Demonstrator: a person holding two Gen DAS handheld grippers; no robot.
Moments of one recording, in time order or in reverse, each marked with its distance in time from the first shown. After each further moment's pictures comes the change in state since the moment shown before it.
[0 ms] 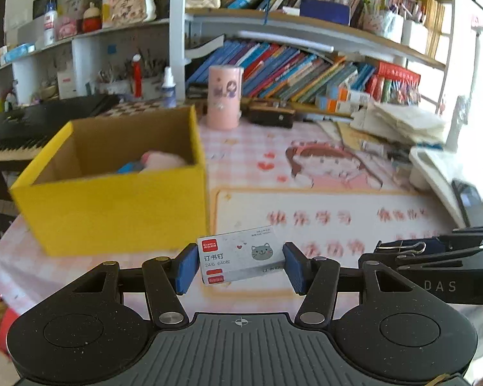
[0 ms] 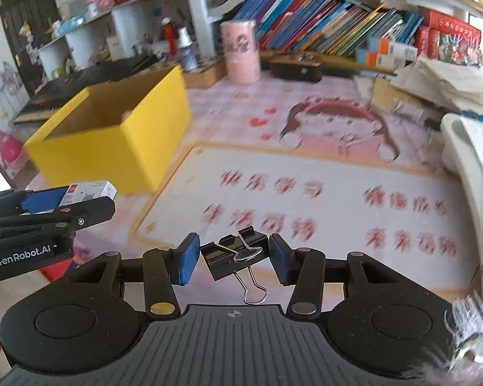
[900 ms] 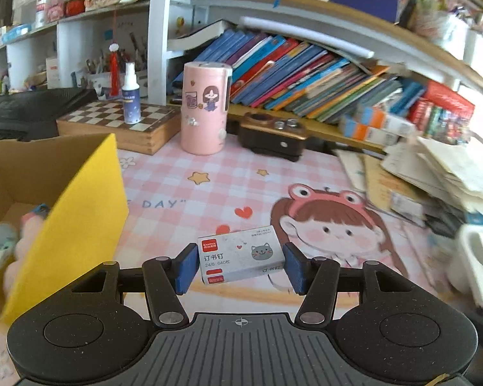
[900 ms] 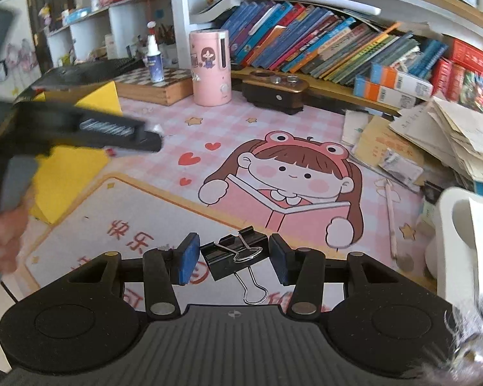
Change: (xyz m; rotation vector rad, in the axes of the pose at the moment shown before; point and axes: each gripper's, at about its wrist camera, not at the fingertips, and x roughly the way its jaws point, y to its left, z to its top) left arm 0.163 -0.088 0.110 -0.148 0.001 0.075; right arm 0.074 -0.142 0.074 -0.153 -0.057 0.032
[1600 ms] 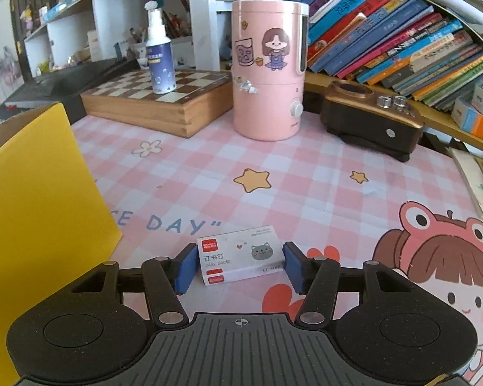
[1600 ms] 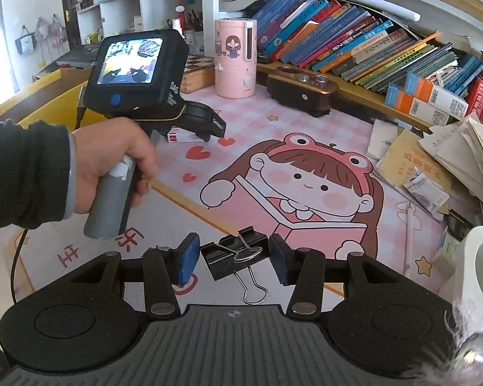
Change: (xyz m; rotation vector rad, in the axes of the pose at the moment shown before) left arm 0.166 0.006 0.029 -0.079 0.074 0.319; right arm 0.037 -0.016 0.014 -0.133 0.031 0.083
